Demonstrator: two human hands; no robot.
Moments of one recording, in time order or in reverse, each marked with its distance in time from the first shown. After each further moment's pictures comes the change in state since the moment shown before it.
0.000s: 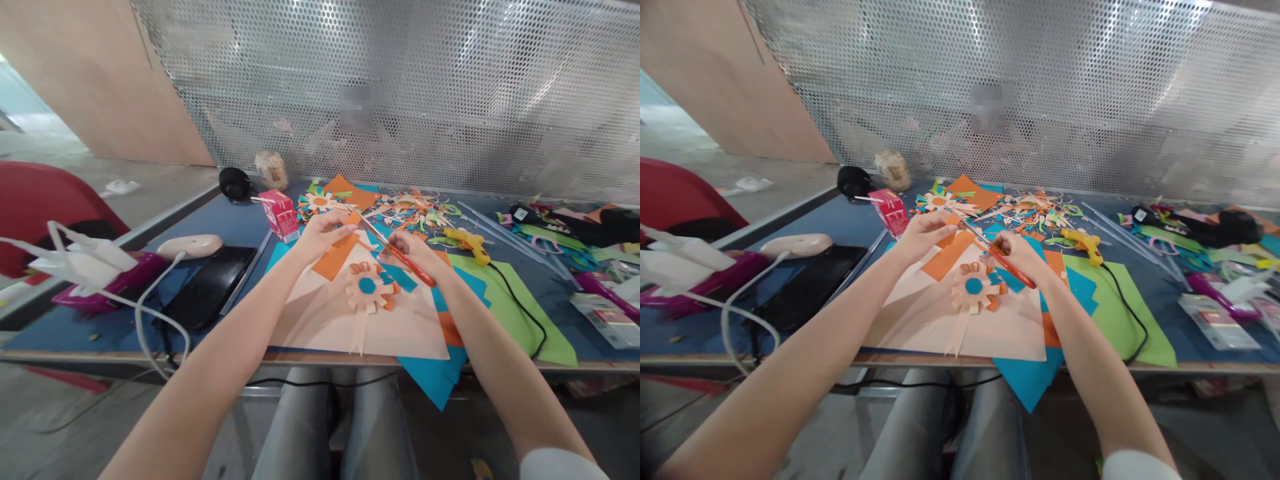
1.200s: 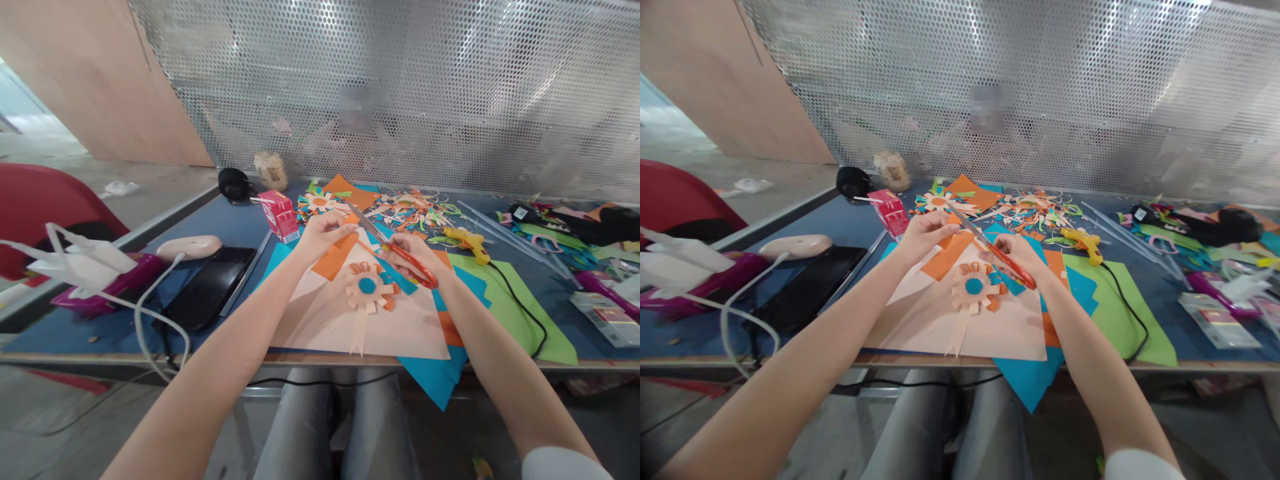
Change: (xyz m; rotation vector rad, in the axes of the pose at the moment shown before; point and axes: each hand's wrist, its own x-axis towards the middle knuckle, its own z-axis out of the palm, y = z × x) left_hand -0.001 -0.007 0.001 0.224 0.050 -0.008; right_hand -0.014 -0.019 0.004 0.091 -0.022 0.144
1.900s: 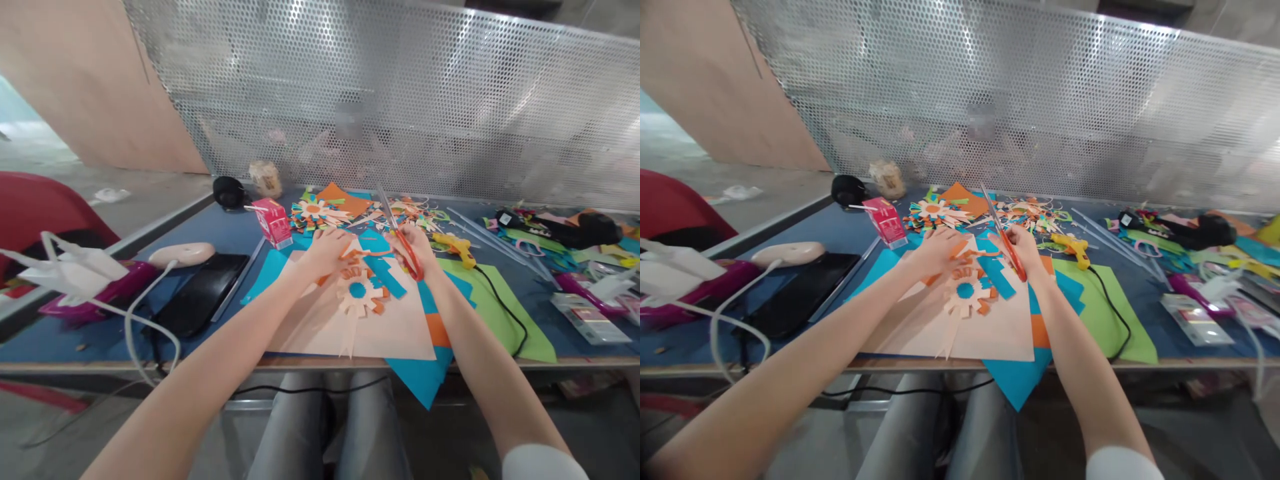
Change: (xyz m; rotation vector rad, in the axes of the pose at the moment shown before) left_hand -0.003 -0.011 0.019 0.845 -0.322 0.054; right_hand 0.022 0.023 -0.021 0.068 0.328 -0.150
